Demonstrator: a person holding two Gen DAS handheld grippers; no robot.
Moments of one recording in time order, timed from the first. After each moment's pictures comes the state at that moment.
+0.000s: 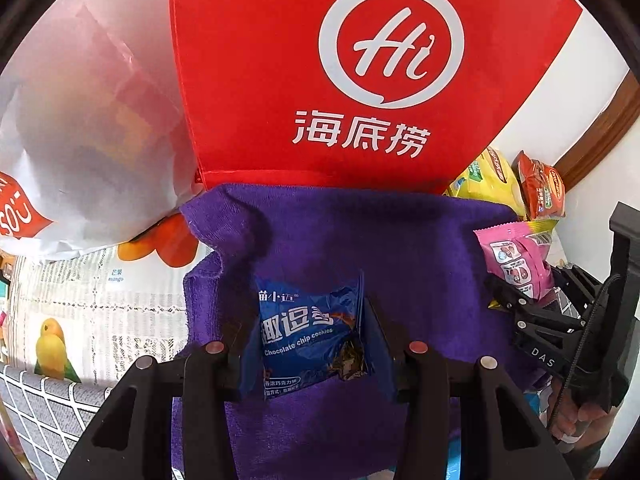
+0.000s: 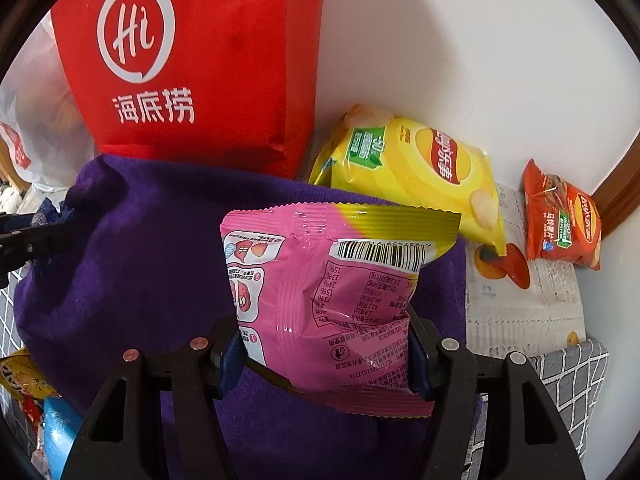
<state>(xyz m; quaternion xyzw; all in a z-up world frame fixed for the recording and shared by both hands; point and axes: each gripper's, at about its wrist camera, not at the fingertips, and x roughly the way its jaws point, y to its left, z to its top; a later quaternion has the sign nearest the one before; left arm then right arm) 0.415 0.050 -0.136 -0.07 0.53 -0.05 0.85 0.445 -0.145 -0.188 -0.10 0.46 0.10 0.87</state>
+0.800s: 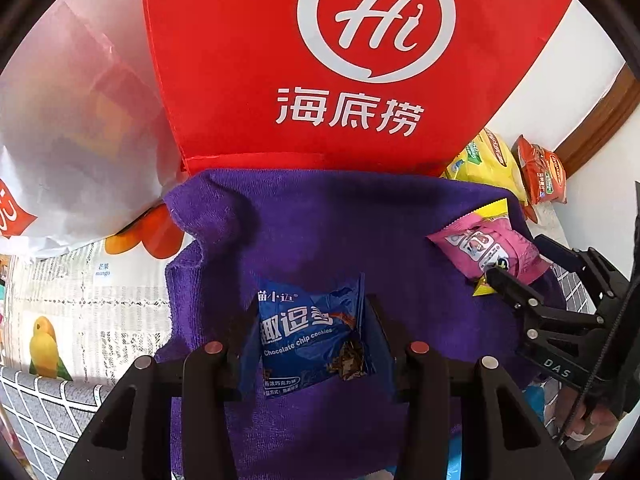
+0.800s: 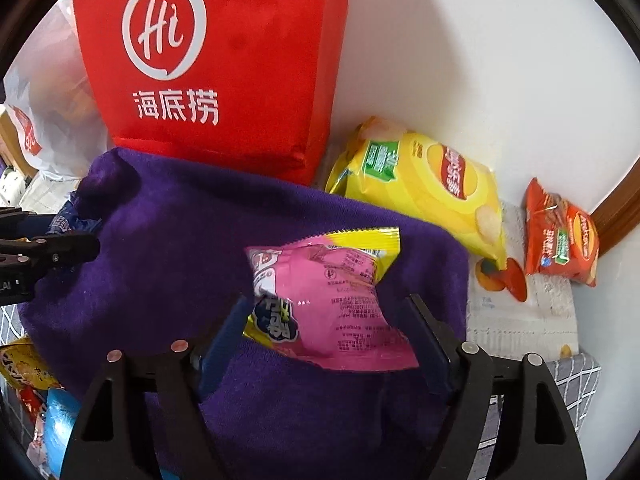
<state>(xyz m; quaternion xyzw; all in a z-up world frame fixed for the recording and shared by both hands) 0.419 0.037 -0.150 -0.06 0.54 -0.06 0.84 0.438 -0.139 -0.176 -0.12 0.45 0.12 0.88</state>
